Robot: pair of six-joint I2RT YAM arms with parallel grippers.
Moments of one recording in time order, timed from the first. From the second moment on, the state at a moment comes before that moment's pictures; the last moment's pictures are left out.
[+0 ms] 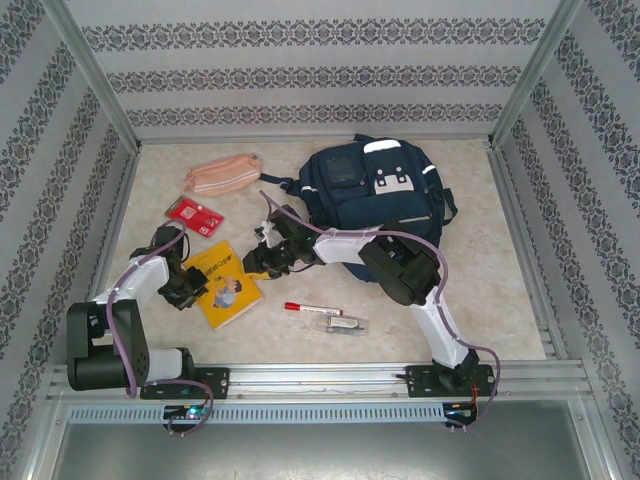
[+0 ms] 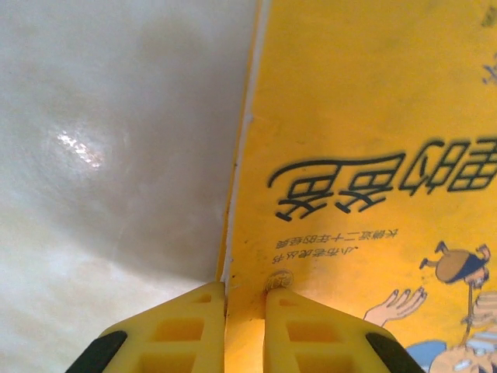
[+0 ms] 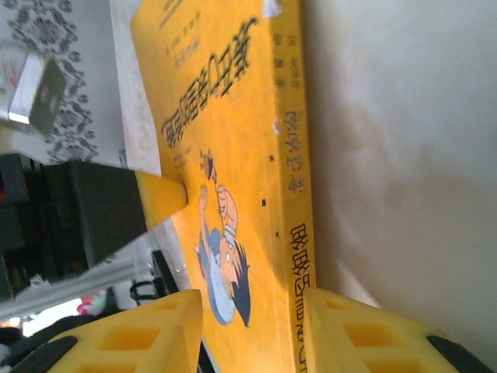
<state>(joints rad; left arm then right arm) 0.13 1.34 0.64 -0.79 0.14 -0.68 0.84 2.22 1.44 -0.01 -0.80 0.89</state>
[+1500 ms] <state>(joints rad) 0.15 1.31 0.61 -0.70 0.22 -0.71 0.88 2.29 1.47 0.56 -0.95 1.32</state>
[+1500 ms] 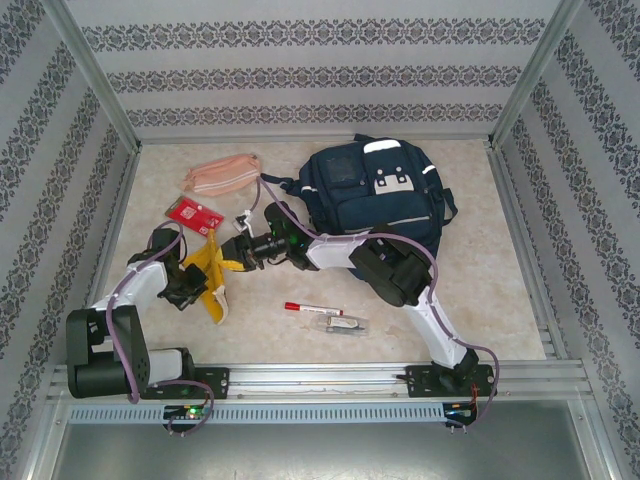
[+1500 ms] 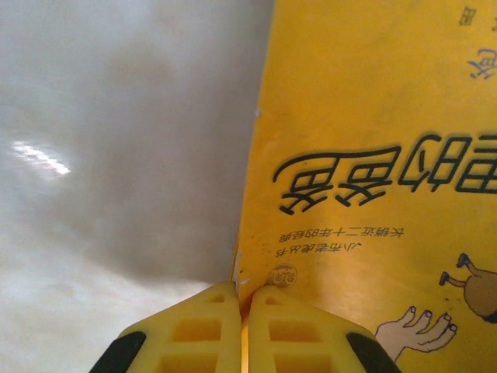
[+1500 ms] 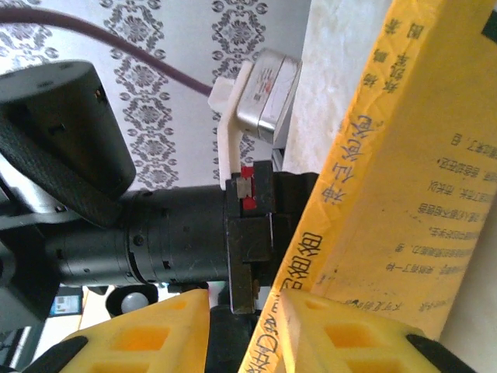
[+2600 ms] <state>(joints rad) 0.15 1.35 0.60 -0.62 0.34 -0.69 0.87 2.22 1.50 0.16 -0.87 1.16</state>
